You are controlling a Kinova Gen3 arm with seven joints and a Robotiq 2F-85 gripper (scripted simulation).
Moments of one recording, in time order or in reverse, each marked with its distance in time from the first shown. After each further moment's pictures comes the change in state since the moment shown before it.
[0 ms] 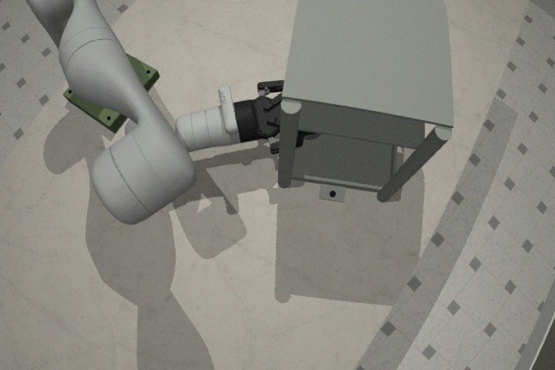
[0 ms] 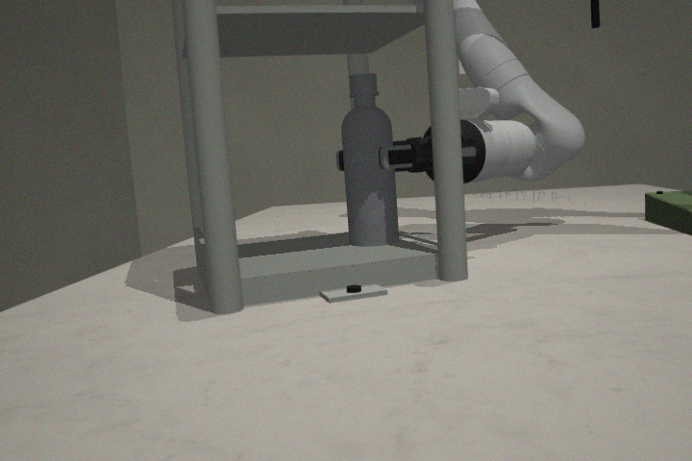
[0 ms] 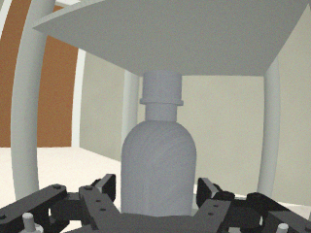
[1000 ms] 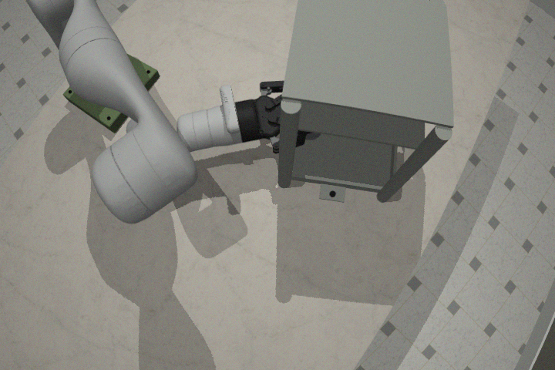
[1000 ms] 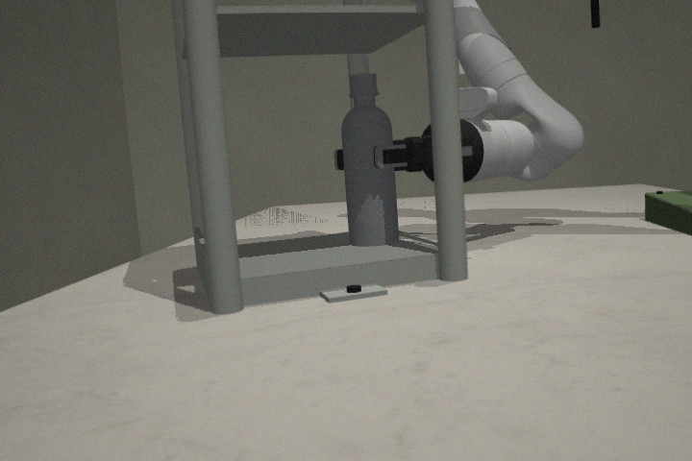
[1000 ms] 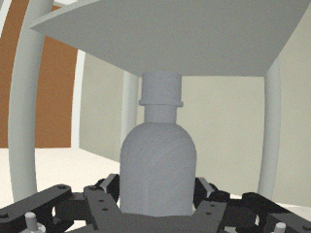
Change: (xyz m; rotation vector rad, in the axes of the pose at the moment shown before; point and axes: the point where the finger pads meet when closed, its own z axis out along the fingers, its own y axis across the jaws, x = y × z) arm 0.001 0.000 0.003 -0.001 0.003 0.001
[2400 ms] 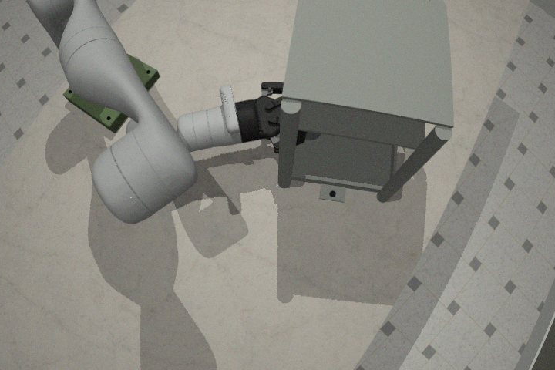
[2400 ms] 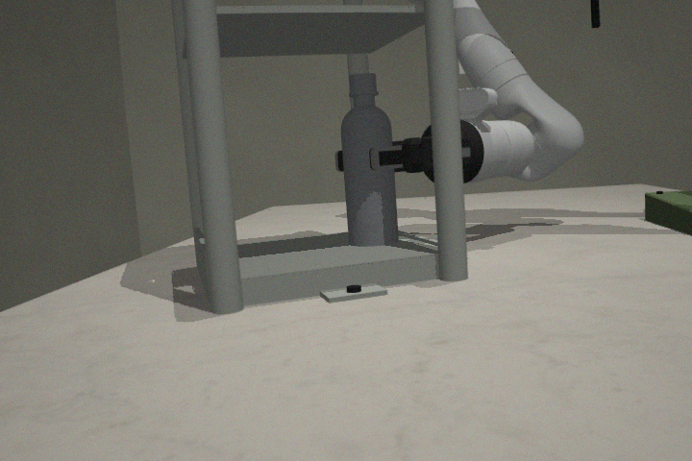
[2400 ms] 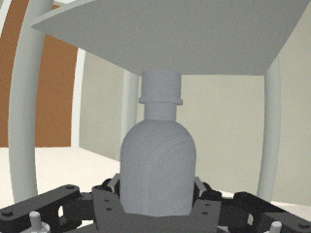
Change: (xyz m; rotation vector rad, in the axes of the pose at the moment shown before) arm -0.001 0.000 0.000 0.000 -0.004 0.000
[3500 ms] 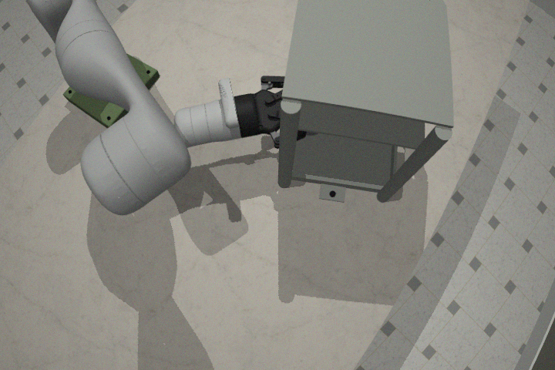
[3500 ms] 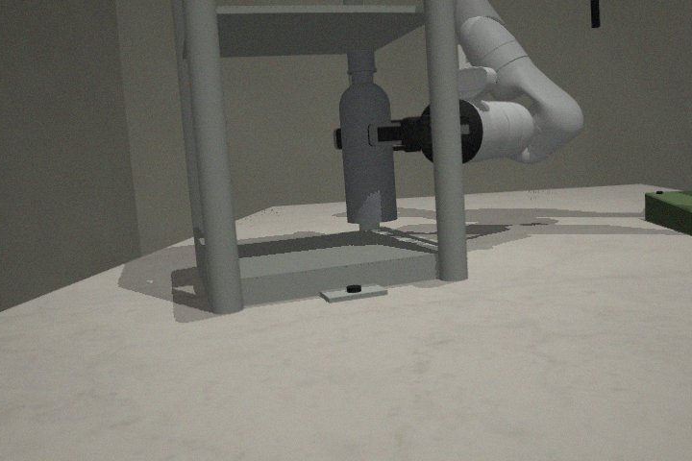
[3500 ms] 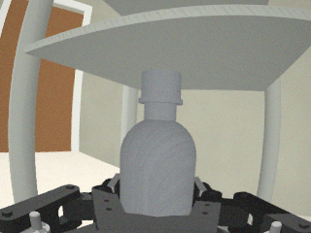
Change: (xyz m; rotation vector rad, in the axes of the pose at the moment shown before) arm 0.023 0.000 0.000 0.000 0.000 0.000
